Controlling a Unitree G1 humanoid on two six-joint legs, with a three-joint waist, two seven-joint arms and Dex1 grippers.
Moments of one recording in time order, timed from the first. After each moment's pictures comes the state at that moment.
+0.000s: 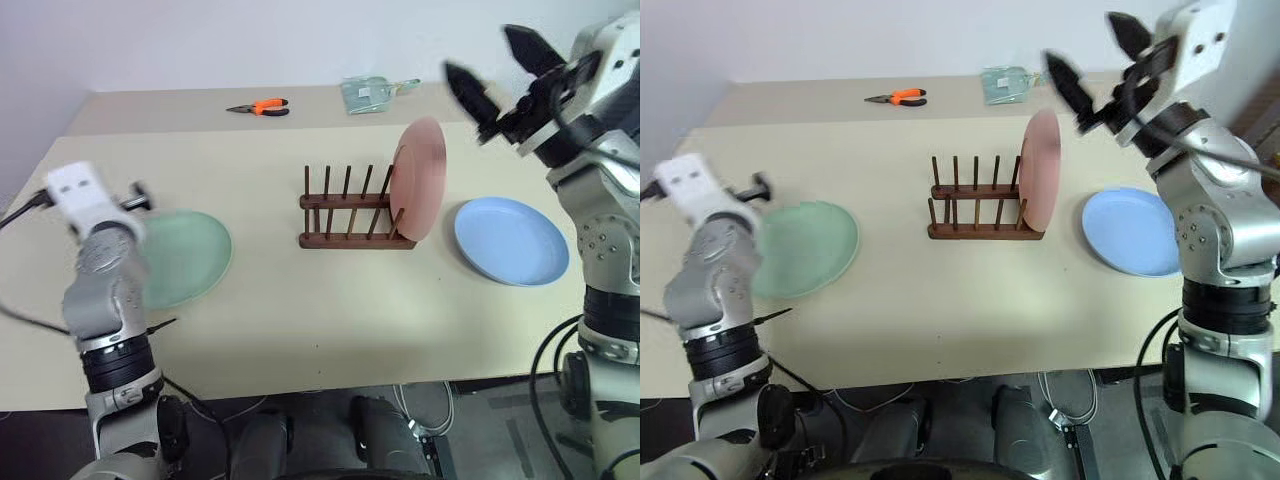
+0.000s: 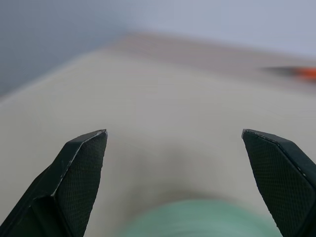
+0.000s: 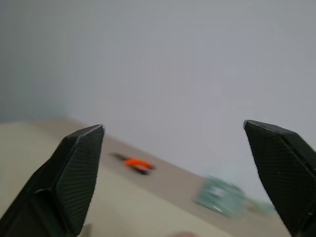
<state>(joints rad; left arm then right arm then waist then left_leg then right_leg) -0.46 0.25 0.54 -0.20 -0.21 0.82 0.37 -0.68 -0.75 -0.10 -0.31 0.66 0.43 0.56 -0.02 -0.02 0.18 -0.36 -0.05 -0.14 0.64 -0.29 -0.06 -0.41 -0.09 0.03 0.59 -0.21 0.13</state>
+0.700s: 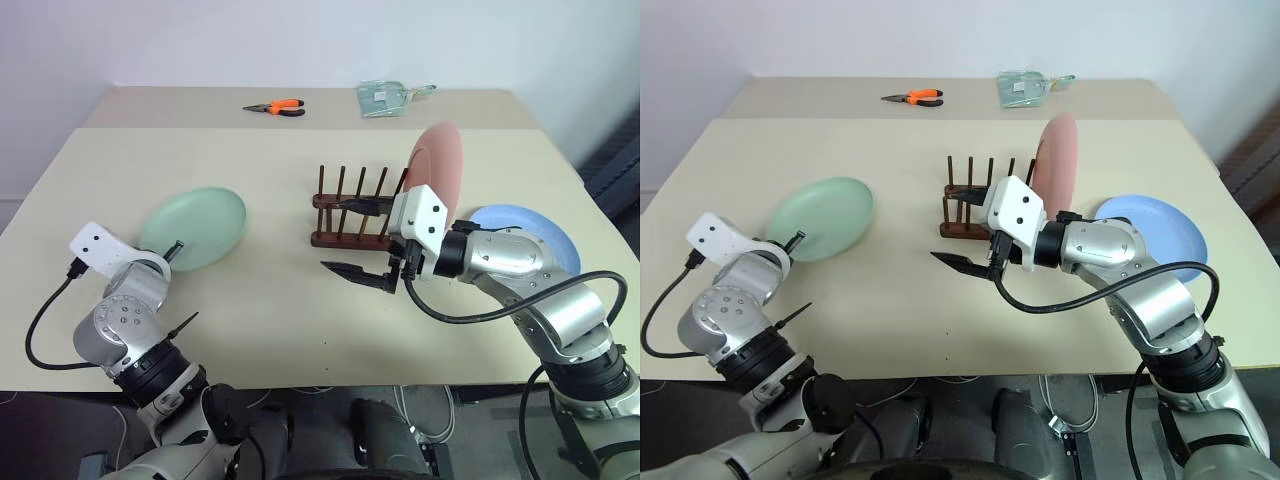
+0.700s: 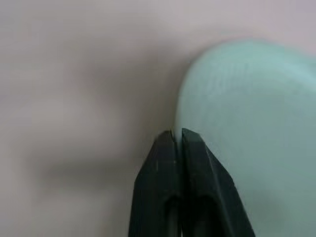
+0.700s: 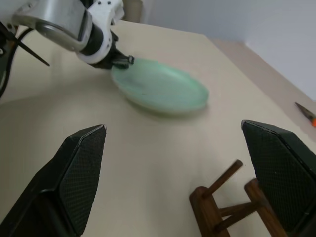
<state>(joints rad) -0.55 -0.04 0.81 -0.31 -0.42 1.10 0.48 -0.49 -0.67 0.19 -0.49 0.45 0.51 0.73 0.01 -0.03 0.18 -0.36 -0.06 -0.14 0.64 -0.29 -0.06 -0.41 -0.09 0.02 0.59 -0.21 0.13</state>
